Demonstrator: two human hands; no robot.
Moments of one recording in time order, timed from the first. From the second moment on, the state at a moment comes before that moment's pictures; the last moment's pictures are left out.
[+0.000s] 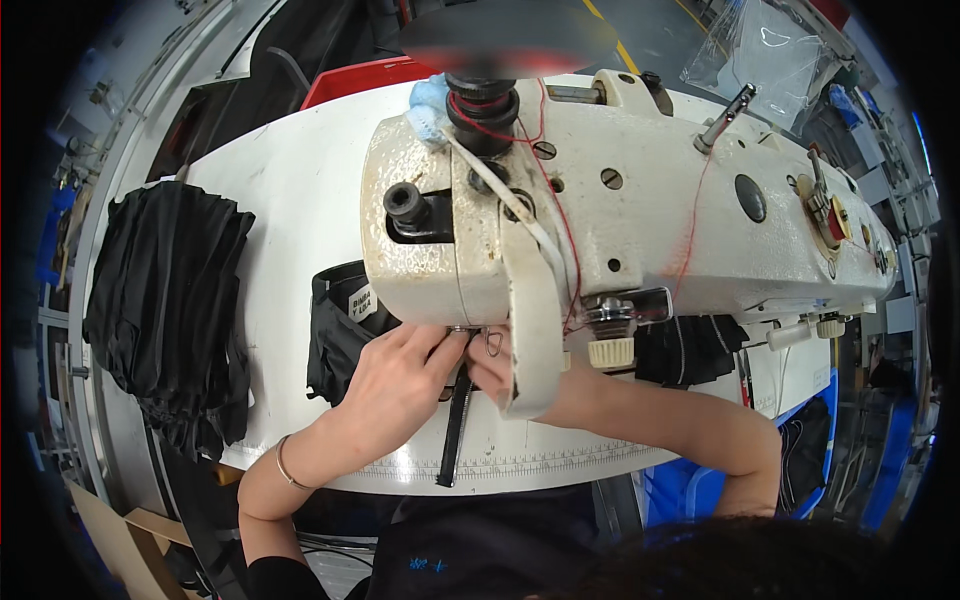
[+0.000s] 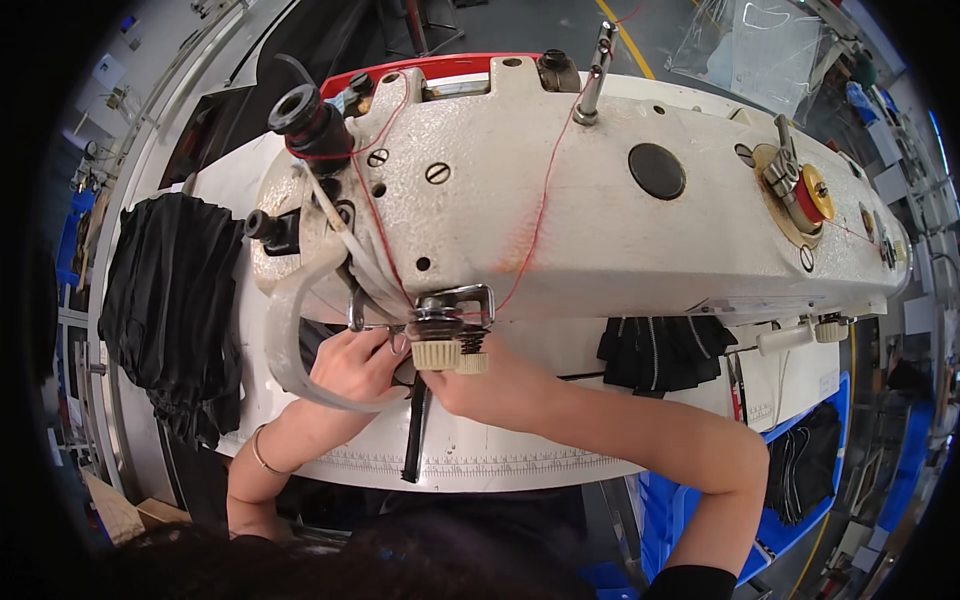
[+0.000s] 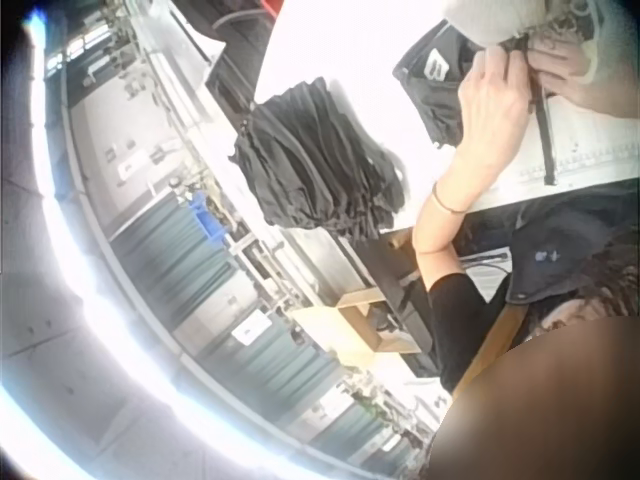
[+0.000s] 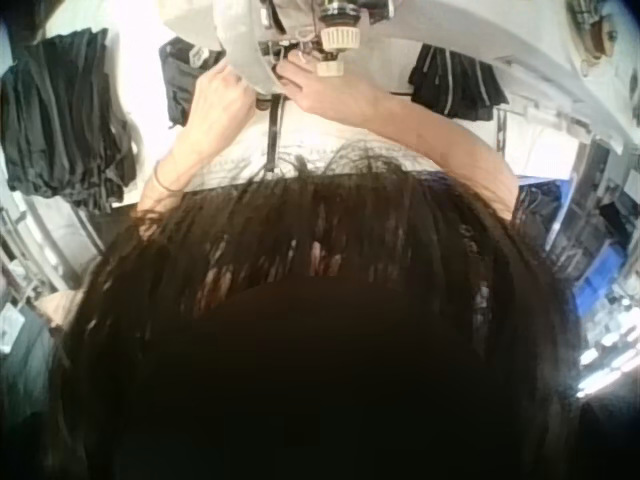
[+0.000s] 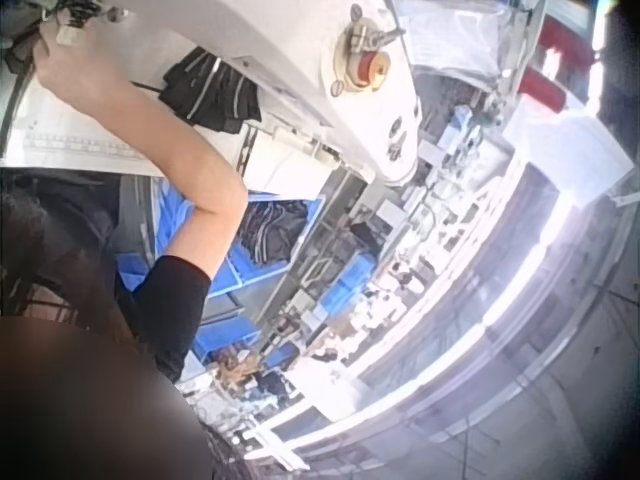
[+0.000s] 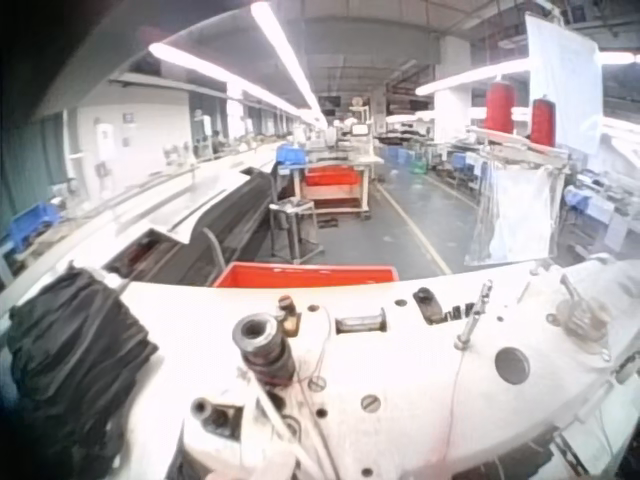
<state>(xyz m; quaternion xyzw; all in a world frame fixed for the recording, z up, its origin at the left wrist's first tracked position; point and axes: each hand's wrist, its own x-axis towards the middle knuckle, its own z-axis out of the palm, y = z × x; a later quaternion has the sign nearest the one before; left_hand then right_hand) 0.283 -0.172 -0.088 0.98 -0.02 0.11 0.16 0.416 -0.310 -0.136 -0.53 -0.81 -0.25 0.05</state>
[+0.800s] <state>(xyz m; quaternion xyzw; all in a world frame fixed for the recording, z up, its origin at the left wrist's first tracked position) 0.272 -0.174 -0.135 0.96 -0.14 0.18 0.14 0.407 -0.352 -0.156 -0.61 -0.74 -0.02 0.28</state>
